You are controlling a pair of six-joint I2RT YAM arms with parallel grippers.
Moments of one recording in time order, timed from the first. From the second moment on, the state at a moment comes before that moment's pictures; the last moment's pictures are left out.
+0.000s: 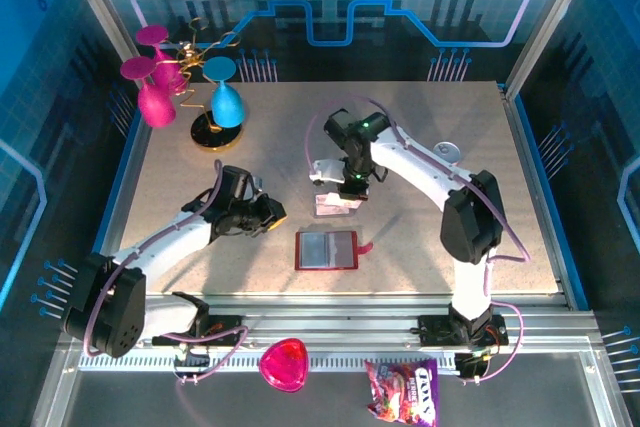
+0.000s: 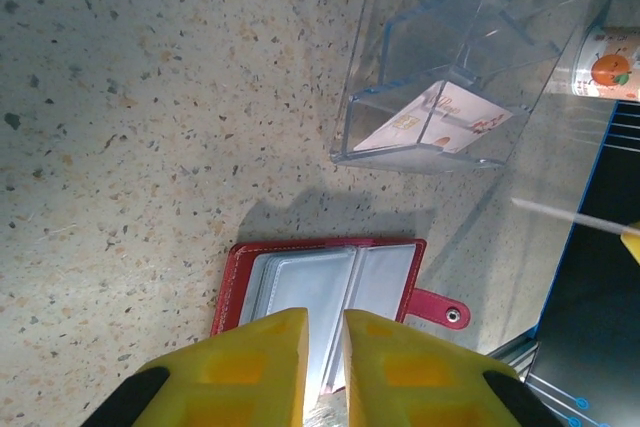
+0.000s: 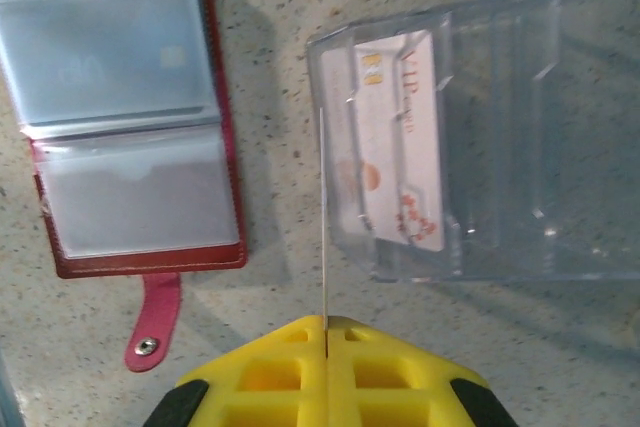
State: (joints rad) left arm -0.32 1.25 0.63 -0.29 0.47 -0.95; right arm 0.65 1.95 1.76 -1.26 -0.12 -0.83
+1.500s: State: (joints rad) left arm -0.29 1.15 0.61 -0.31 0.45 -0.97; right arm 0.64 2.38 2.22 -1.54 -0.21 -0.90
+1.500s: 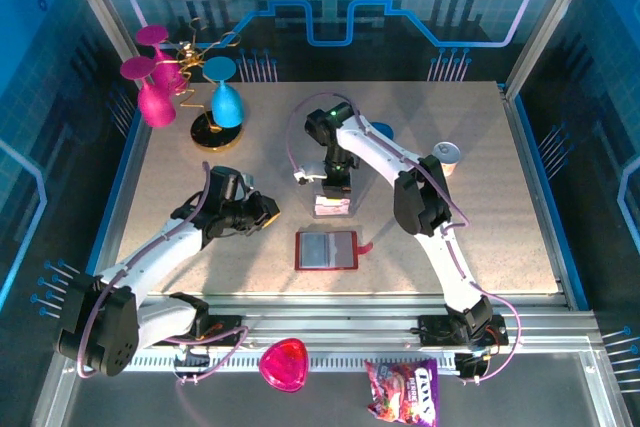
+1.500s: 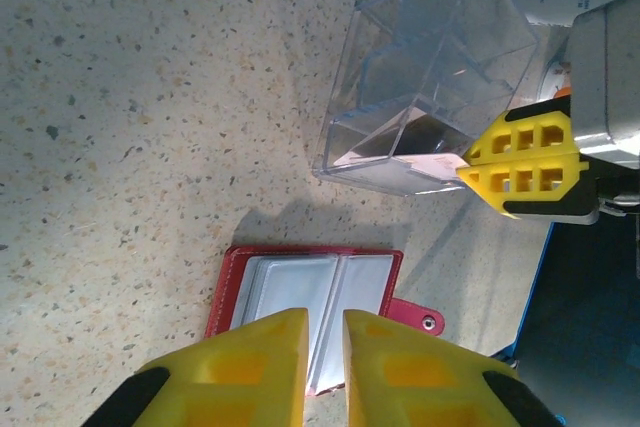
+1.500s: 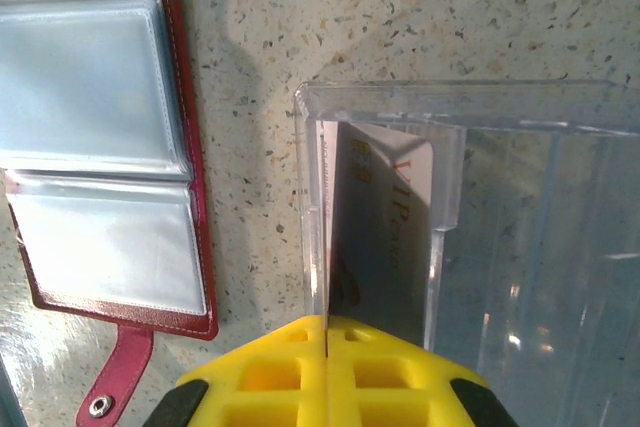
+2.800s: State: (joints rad) left arm -0.35 1.35 0.62 -0.23 0.52 -0.97; right arm 0.64 1.96 1.68 -1.11 -0.20 -0.43
